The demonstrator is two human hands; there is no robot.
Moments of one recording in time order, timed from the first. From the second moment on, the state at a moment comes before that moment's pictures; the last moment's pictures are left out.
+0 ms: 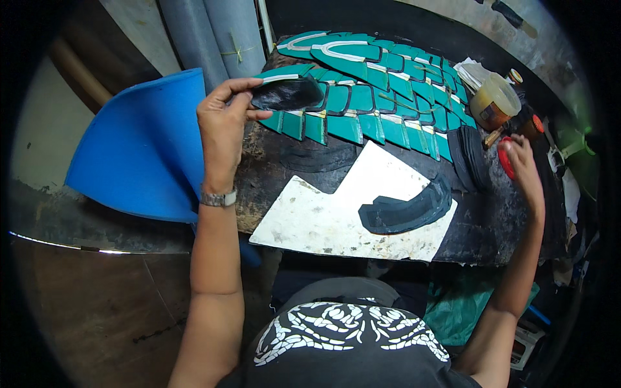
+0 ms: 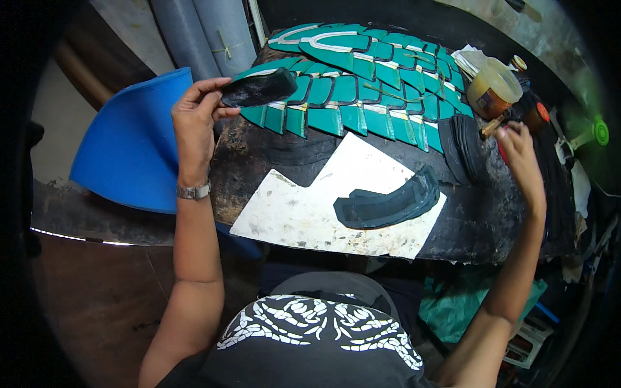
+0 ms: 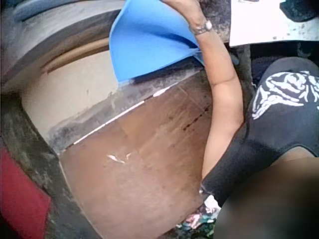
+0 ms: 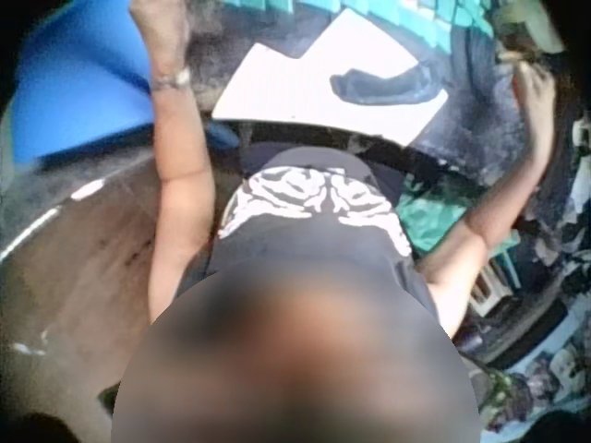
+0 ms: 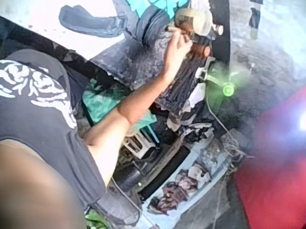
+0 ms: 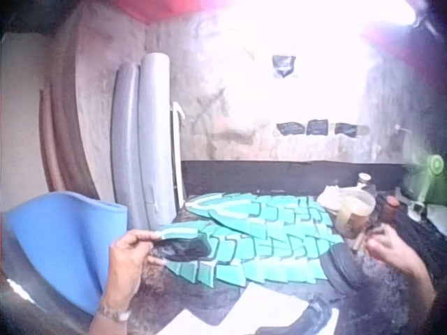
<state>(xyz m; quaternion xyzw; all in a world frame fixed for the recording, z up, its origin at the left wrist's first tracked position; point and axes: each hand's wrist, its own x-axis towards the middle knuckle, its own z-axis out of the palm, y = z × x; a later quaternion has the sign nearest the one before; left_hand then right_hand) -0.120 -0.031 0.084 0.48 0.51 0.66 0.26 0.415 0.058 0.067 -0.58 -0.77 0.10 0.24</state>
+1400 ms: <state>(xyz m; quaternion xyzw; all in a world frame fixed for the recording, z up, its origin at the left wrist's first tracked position) 0.005 -0.103 0.004 0.82 0.46 0.30 0.18 0.259 -0.115 -0.018 -0.53 -0.83 -0.06 0.16</state>
